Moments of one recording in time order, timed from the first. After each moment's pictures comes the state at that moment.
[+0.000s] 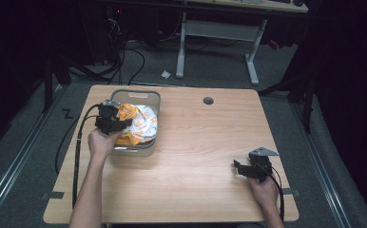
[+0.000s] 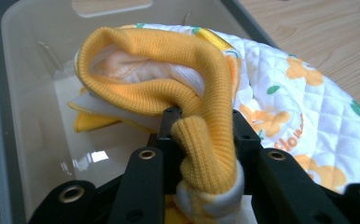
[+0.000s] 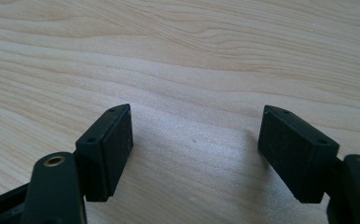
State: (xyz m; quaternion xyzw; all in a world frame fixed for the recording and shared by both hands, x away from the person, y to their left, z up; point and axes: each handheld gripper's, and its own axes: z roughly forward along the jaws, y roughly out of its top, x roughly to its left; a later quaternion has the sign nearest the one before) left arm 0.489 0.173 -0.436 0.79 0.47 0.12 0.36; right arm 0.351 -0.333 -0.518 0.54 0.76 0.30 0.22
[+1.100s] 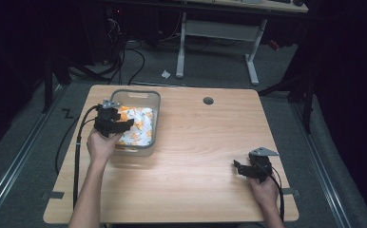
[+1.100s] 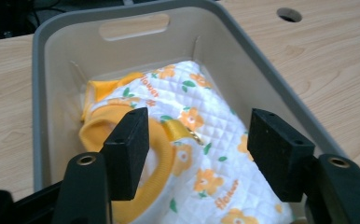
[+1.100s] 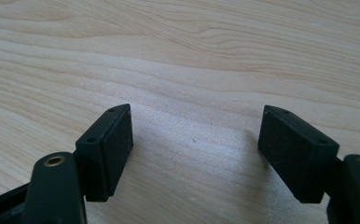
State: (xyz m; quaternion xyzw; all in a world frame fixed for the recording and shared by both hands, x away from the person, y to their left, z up) left arm 0.468 0.166 -0.419 0.77 0.49 0.17 0.38; right arm 0.351 -0.333 -0.518 0.54 0.76 0.30 0.22
